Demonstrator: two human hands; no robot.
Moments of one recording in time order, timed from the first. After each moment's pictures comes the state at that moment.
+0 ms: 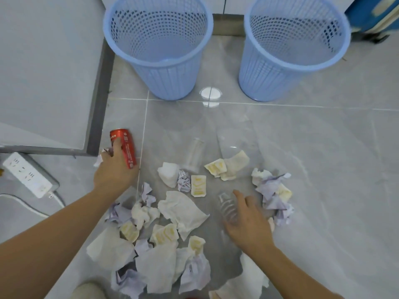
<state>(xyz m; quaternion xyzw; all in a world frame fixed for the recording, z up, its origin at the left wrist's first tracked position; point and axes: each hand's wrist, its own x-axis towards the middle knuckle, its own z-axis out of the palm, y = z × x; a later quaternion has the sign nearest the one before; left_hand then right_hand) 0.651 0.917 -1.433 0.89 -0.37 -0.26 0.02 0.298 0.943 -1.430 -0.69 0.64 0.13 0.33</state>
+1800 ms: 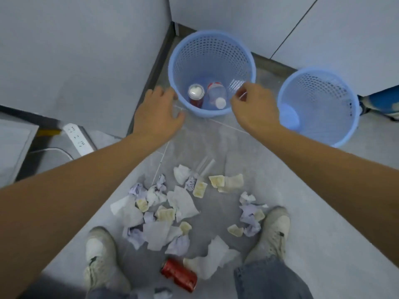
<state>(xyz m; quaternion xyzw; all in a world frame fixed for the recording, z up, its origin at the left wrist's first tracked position) 0.660 0.786 -1.224 0.85 -0.46 -0.19 0.13 0.481 0.639 -1.202 -0.79 0.55 -0.01 0.28</state>
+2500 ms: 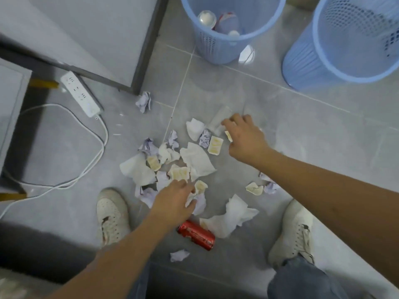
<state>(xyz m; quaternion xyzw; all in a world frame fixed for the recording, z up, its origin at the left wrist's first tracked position) 0.501 1.076 -1.330 0.75 -0.51 -0.42 0.02 0.391 0.825 -1.344 -0.90 0.34 0.20 0.20</state>
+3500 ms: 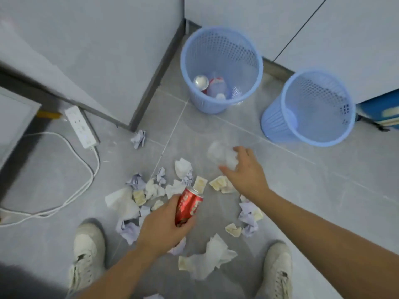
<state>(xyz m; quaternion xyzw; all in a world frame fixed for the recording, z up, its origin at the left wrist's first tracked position) 0.507 1.013 -1.261 0.81 -0.38 -0.42 0.16 0.390 0.779 -1.268 -0.78 0.52 0.10 0.33</state>
